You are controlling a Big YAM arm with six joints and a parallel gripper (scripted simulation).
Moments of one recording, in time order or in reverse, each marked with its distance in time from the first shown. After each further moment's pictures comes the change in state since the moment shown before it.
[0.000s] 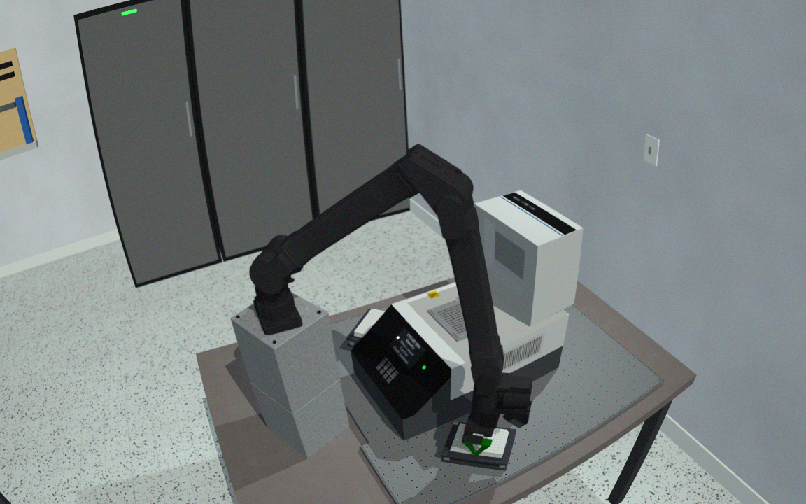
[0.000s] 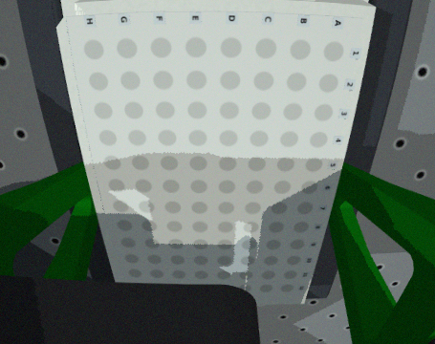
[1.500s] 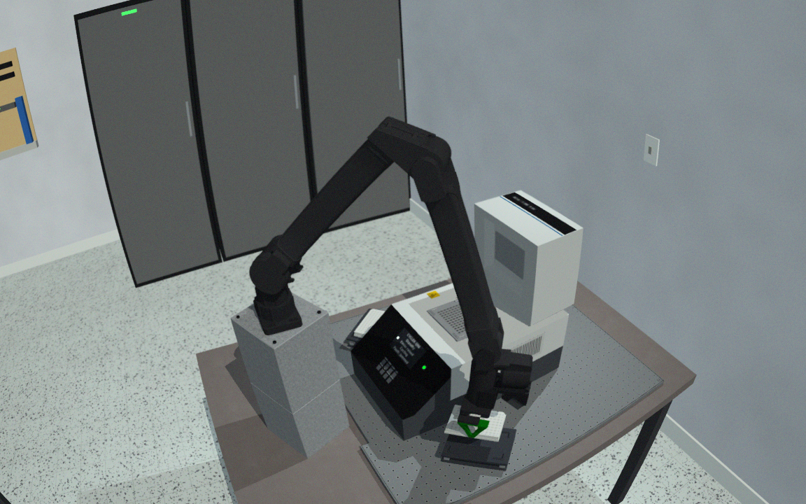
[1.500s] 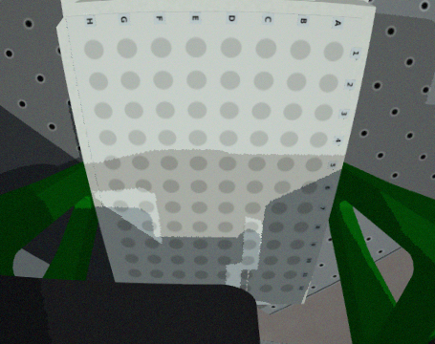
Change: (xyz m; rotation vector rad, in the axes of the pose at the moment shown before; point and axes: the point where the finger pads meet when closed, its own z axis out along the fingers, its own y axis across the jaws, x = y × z) arm 0.015 -0.001 -0.069 0.003 0.034 0.002
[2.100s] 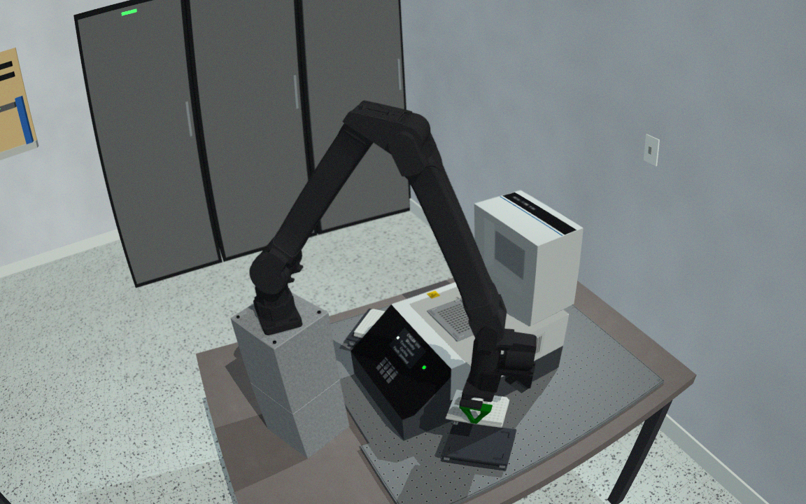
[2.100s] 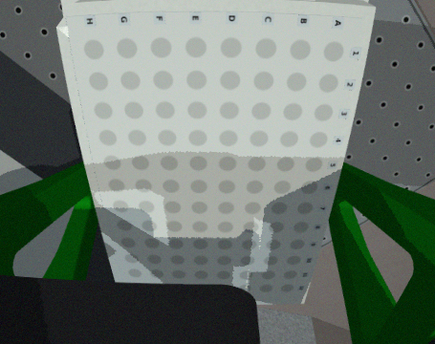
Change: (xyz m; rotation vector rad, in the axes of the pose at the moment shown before) arm 0.000 0.001 -0.052 0.000 -0.004 -0.002
